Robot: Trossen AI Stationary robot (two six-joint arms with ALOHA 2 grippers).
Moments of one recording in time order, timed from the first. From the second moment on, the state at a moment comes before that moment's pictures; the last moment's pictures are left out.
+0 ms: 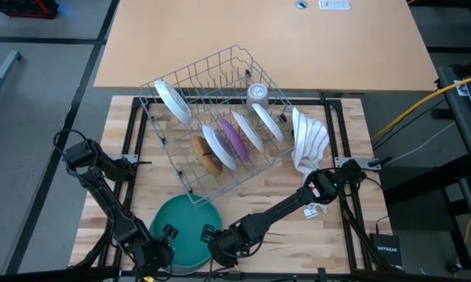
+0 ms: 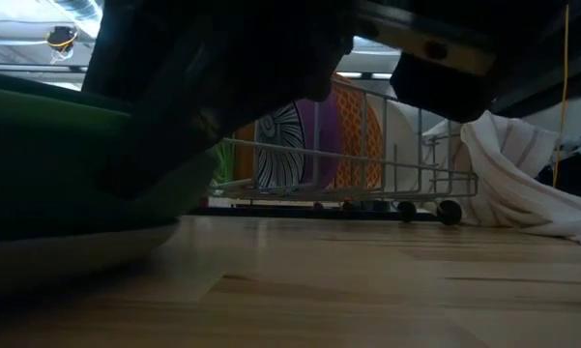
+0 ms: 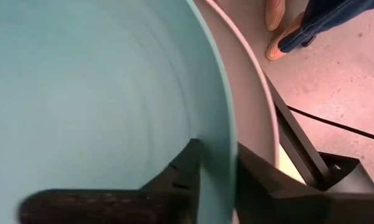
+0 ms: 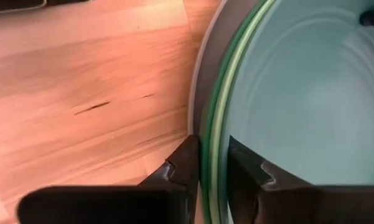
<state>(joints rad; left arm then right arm) -0.97 1.71 1.01 -0.46 -0.14 -0.40 0.52 2.42 2.07 -0.66 0.08 -0.85</state>
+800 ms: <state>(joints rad) -0.97 1.71 1.12 -0.41 -0.15 -0.57 0.54 2.42 2.07 -0.68 0.22 -0.61</state>
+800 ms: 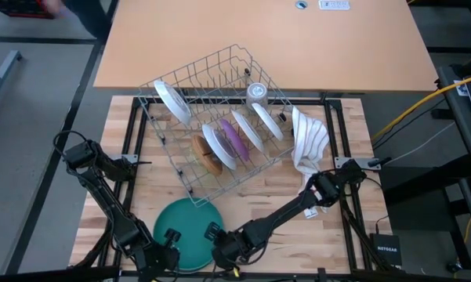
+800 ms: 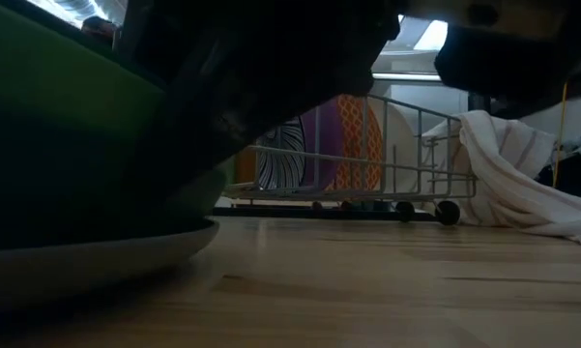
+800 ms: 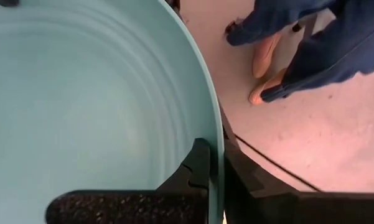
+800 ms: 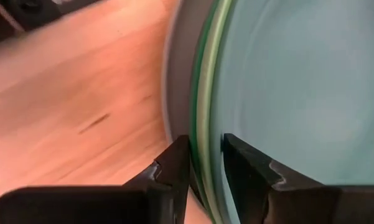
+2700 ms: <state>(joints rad) -0.91 1.71 1.12 -0.37 -0.09 -1.09 0.68 2.42 2.07 -0.75 0.39 -0.55</state>
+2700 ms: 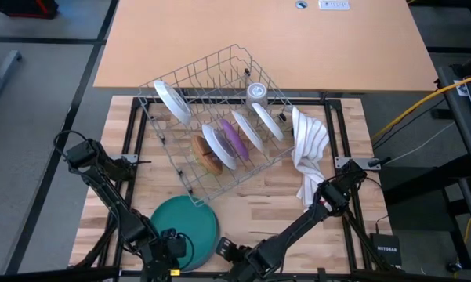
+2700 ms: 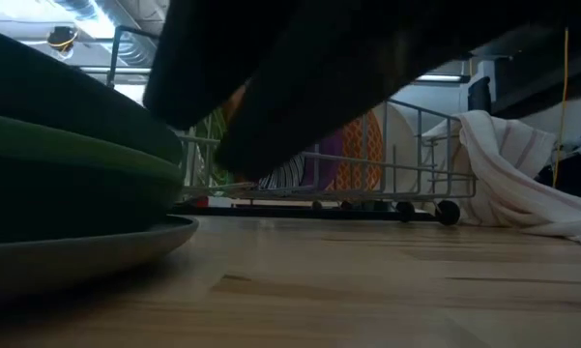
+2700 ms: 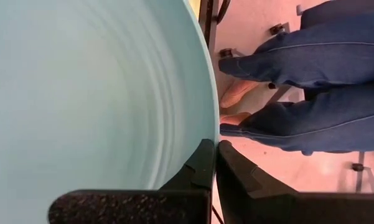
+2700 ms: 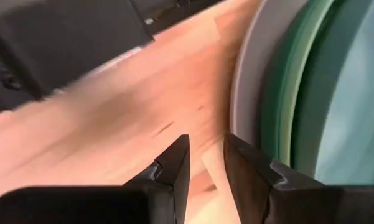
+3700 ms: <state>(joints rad) -0.91 1.71 1.12 -0.36 -0.09 -1.09 0.59 2.42 2.07 -0.37 0.25 -0.21</state>
